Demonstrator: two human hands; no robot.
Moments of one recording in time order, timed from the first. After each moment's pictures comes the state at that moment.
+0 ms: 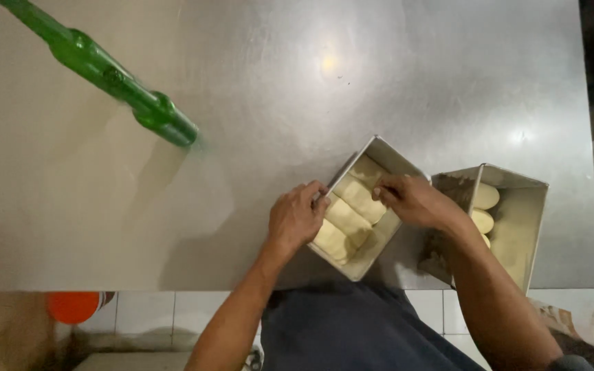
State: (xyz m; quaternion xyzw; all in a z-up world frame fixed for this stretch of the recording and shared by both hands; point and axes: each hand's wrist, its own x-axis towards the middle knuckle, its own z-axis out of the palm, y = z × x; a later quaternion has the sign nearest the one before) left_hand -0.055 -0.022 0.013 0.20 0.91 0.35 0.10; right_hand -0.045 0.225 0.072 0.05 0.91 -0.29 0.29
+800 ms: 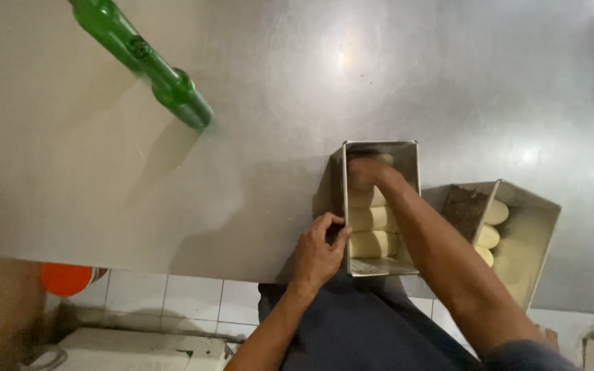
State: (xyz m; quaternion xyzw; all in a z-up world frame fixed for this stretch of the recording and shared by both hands) left_hand 0.017 -0.002 0.004 -0.01 0.82 0.55 0.14; right_hand -0.156 0.218 -0.131 -0.18 0.92 -0.18 0.31
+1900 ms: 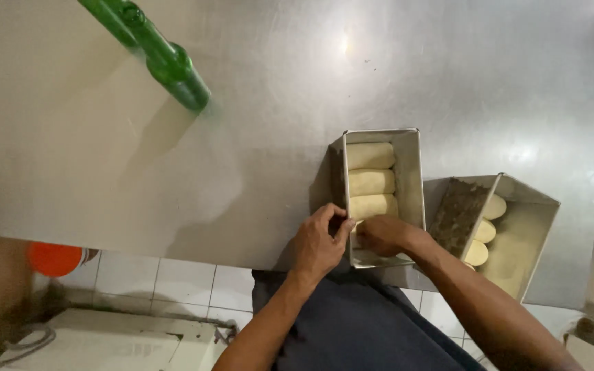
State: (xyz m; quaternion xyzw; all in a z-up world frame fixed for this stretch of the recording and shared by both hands) left_hand 0.026 0.007 -0.005 0.00 0.83 0.55 0.09; right_hand 0.004 0.227 -0.100 -0.23 0.85 -0.06 0.48
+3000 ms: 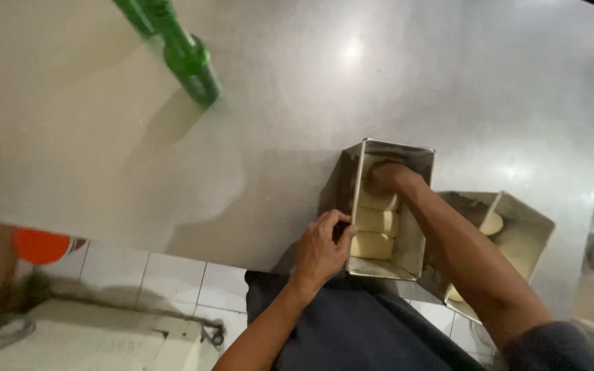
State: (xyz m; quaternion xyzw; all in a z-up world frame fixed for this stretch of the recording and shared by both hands) left_hand 0.025 0.007 -0.005 0.00 0.82 0.56 0.11; right_hand -0.138 0.220 -0.053 -0.09 0.89 0.02 0.45
